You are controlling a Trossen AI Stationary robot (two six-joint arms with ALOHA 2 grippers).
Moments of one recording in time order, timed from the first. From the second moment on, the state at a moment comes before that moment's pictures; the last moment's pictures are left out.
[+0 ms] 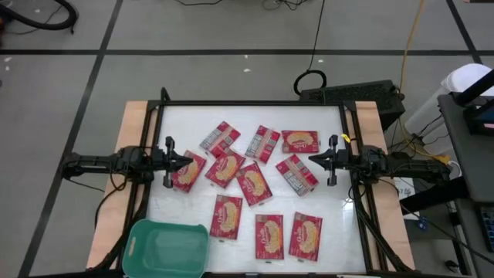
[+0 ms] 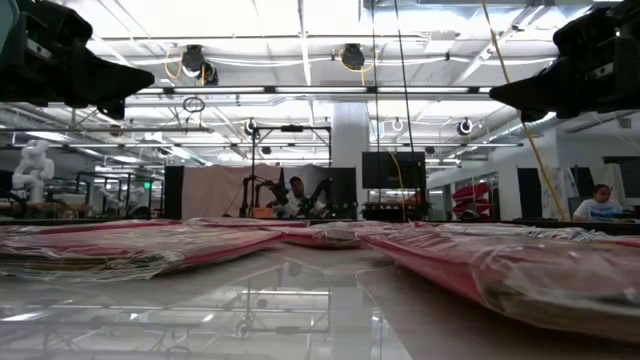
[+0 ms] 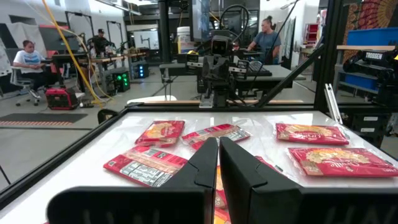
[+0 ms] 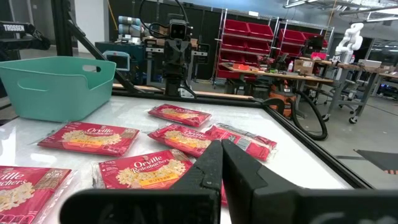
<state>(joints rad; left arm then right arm) -0.03 0.01 0.01 0.06 -0.08 0.05 -0.05 0.03 0.01 0.02 0.05 -0.12</state>
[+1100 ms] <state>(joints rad) -0.03 0.01 0.01 0.06 -0.10 0.05 -0.05 0.03 0.01 0.02 0.05 -0.12</state>
